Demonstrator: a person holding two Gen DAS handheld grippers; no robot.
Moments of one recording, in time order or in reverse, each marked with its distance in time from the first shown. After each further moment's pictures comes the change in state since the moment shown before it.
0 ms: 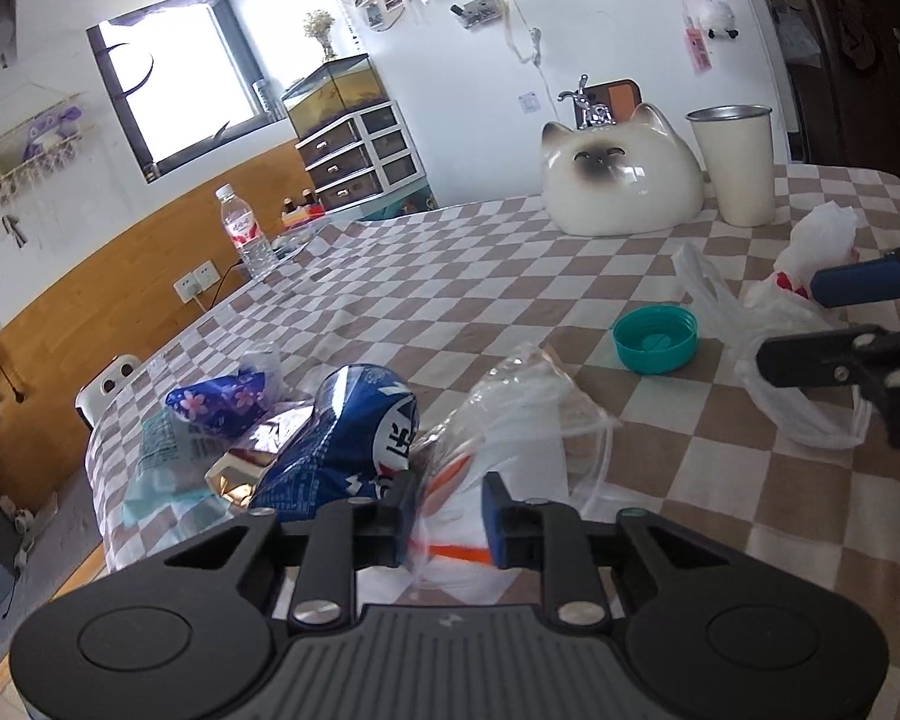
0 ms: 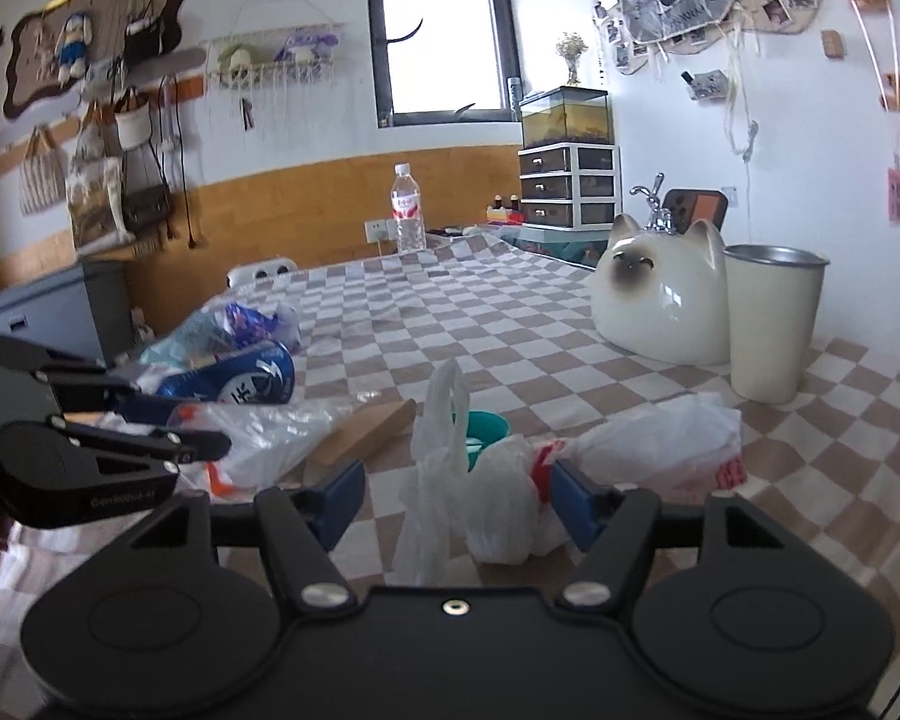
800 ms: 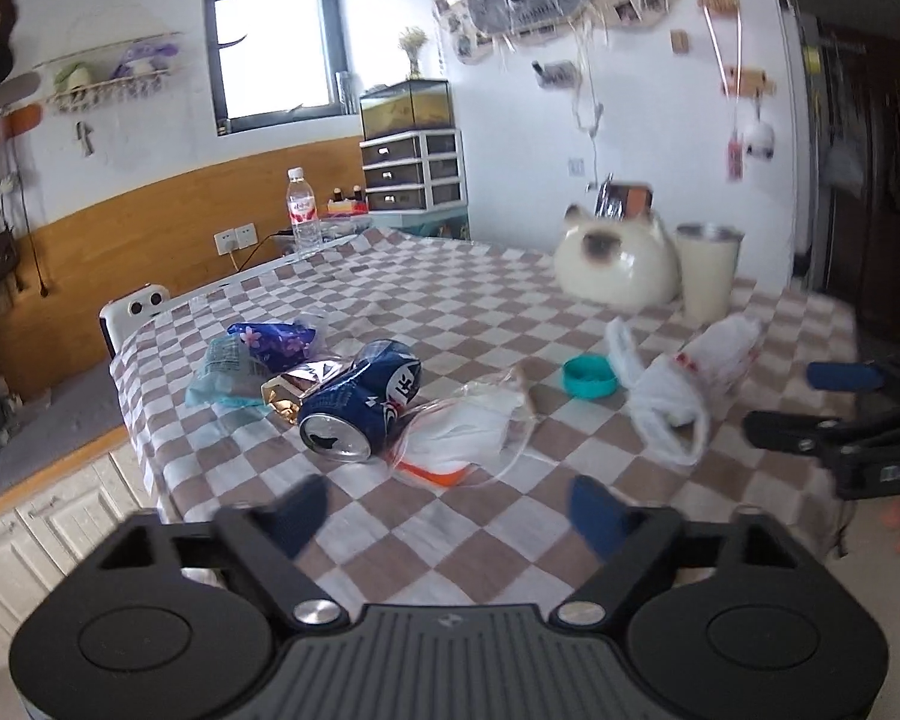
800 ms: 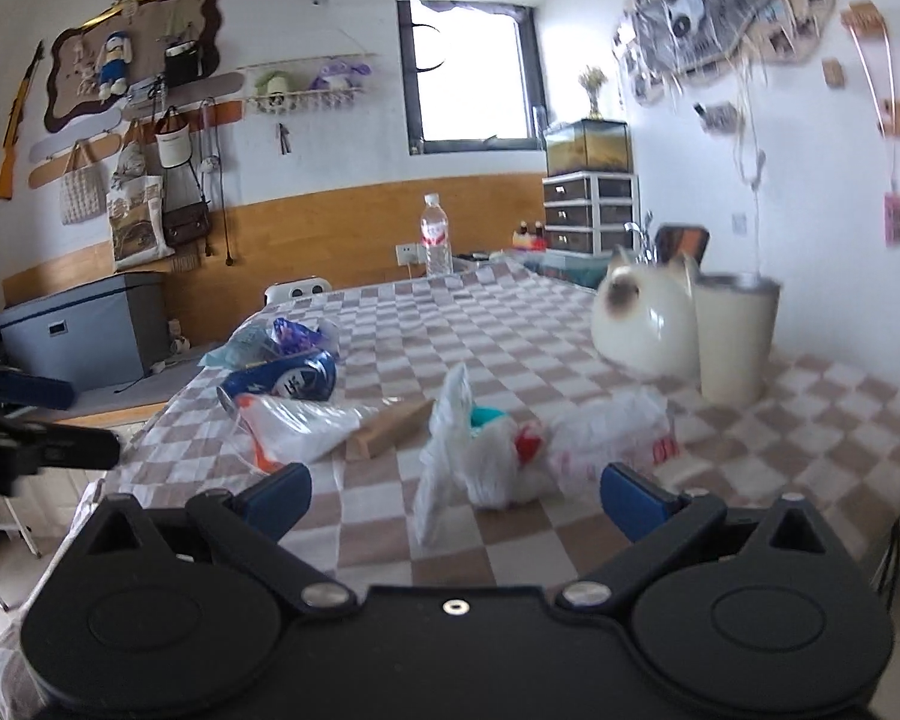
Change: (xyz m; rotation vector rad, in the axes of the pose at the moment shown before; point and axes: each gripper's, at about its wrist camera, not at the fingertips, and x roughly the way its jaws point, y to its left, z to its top) left arm -0.116 0.004 -0.027 -0.255 -0.040 -0.016; right arm -0.080 -0.016 -0.014 0.004 -0.048 0.070
